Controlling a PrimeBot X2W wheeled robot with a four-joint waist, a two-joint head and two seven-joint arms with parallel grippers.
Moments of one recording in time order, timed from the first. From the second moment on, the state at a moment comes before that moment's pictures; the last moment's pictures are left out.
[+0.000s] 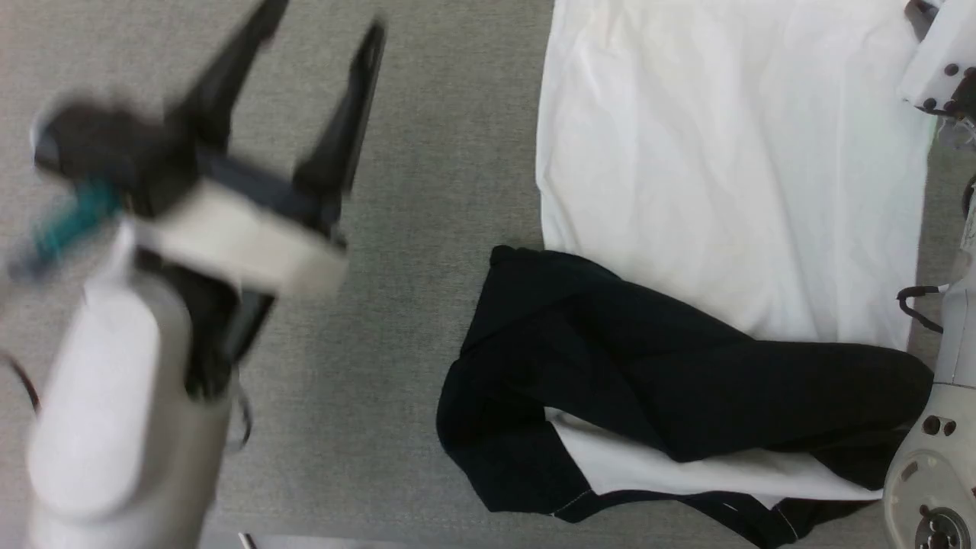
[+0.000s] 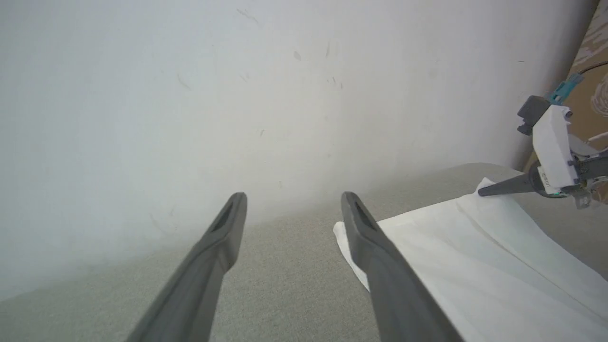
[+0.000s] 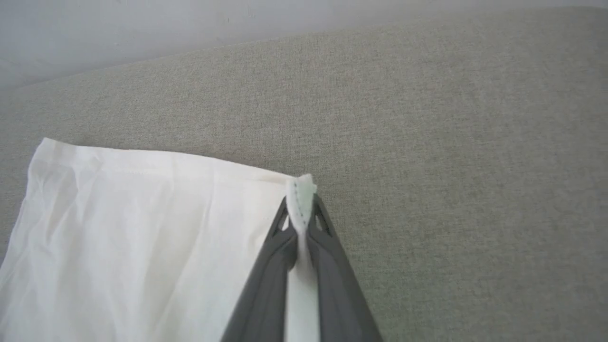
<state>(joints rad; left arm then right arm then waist) -0.55 0.29 -0.20 -0.26 -0.31 -0.12 0.11 -0.97 -0.06 -0.39 0.42 0.00 0.13 0.75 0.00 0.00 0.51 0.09</state>
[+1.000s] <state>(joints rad) -1.26 0.25 -0.41 0.46 -0.57 -0.11 0.72 -1.11 -0.05 -0.14 0.58 0.19 0.13 0.59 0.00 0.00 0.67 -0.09</state>
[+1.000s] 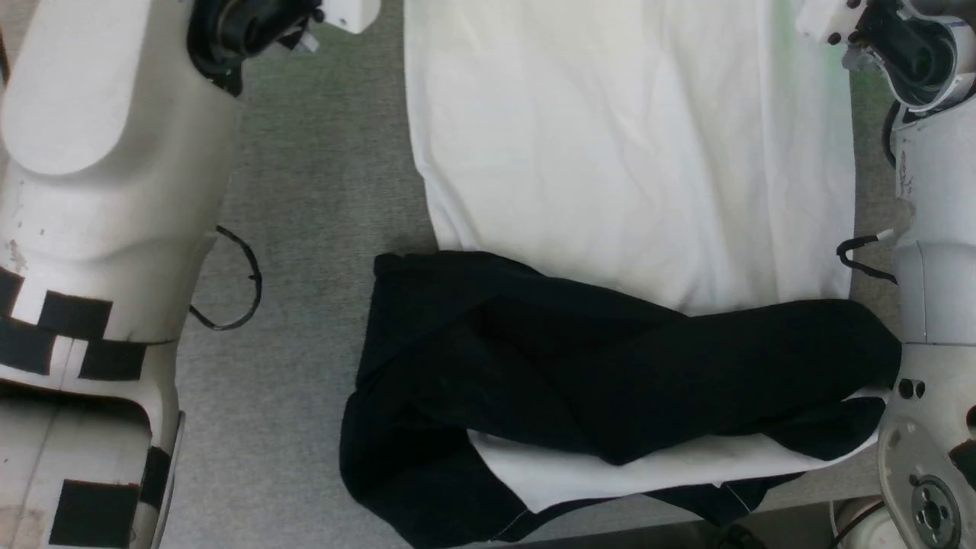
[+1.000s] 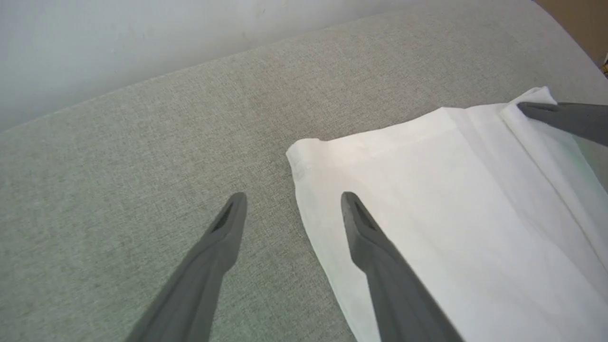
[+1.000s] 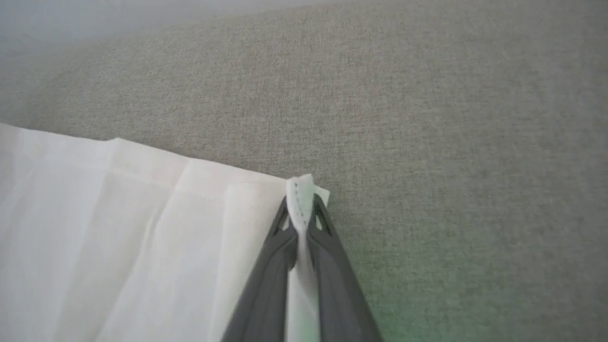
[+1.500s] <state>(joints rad) -1.30 0.26 -0.42 0.48 -0.56 -0.05 0.78 -1.15 -0.04 -0.11 0.61 0.22 0.13 0.55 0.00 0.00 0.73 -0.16</state>
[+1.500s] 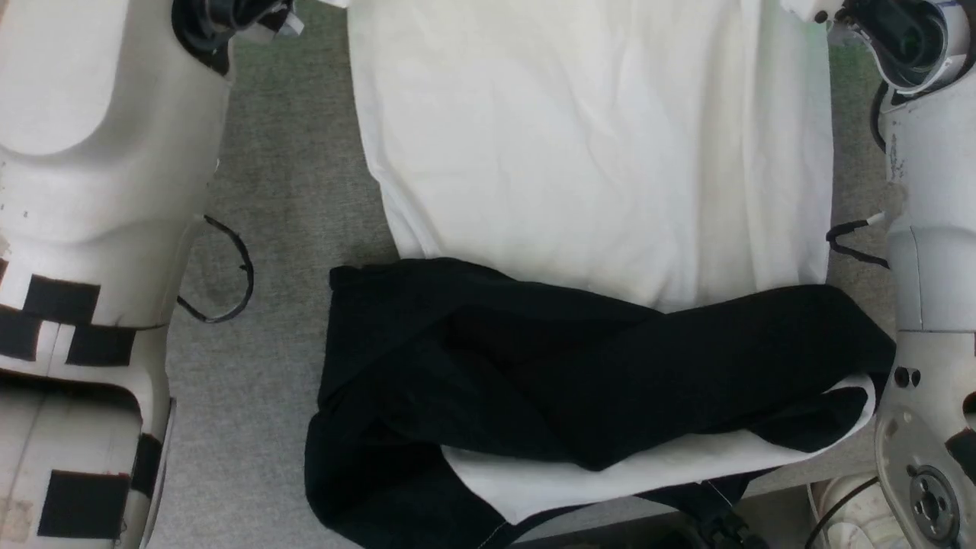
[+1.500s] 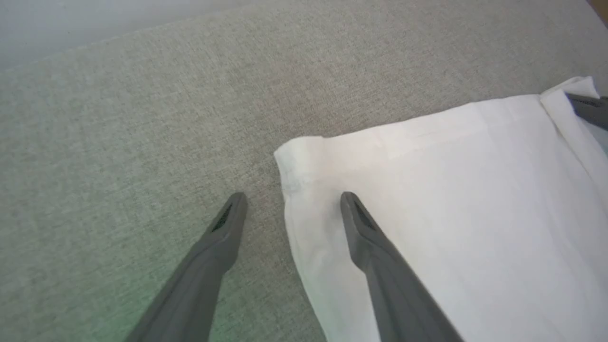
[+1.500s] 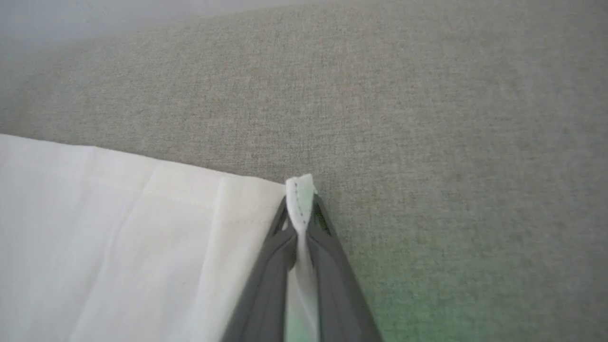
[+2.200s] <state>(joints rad) -1.29 0.31 -0.40 0.44 -0.60 -0.10 0.61 -1.17 -0.04 -0.13 0.63 0.21 0.13 0.50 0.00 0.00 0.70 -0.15</state>
